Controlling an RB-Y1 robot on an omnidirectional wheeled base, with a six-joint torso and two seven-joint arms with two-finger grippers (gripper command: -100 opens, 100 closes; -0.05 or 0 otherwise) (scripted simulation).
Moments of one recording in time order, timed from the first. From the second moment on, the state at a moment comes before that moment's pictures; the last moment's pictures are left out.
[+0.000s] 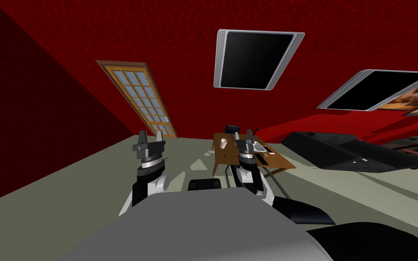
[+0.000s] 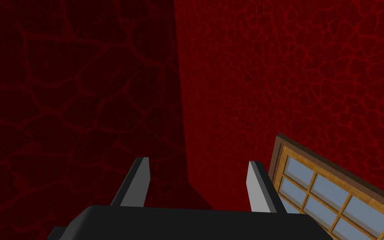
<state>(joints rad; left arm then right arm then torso) 0.51 -0.04 0.00 -2.29 -0.01 -0.64 0.17 0.42 -0.16 0.00 -2.21 -0.04 -0.55 -0.22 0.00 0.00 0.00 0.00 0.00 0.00</state>
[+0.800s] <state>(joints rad) 0.51 -0.04 0.00 -2.29 -0.01 -0.64 0.17 0.33 -0.20 -0.01 -1.97 -0.18 -0.43 -0.36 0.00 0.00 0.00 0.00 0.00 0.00</state>
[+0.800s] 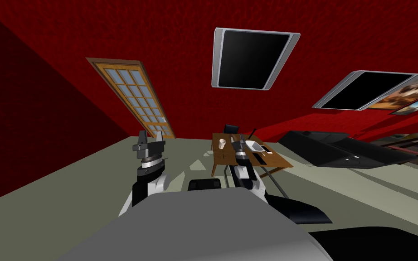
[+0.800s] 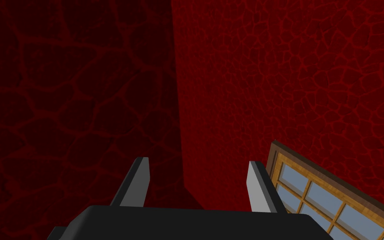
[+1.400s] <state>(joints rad) 0.51 -0.04 0.00 -2.29 -0.01 -0.64 0.17 0.27 -0.20 -0.01 -1.82 -0.25 -0.37 -0.42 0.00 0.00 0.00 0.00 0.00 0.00</state>
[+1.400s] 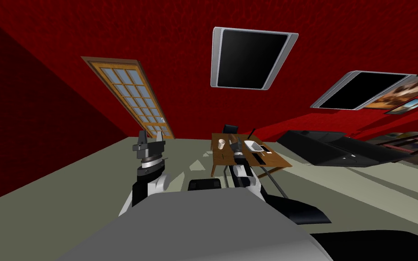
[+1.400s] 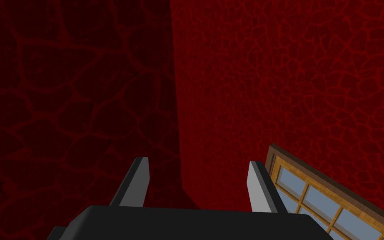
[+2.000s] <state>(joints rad) 0.51 -0.04 0.00 -2.29 -0.01 -0.64 0.17 0.22 -0.21 -0.01 -1.66 -0.34 -0.29 -0.51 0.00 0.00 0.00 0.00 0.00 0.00</state>
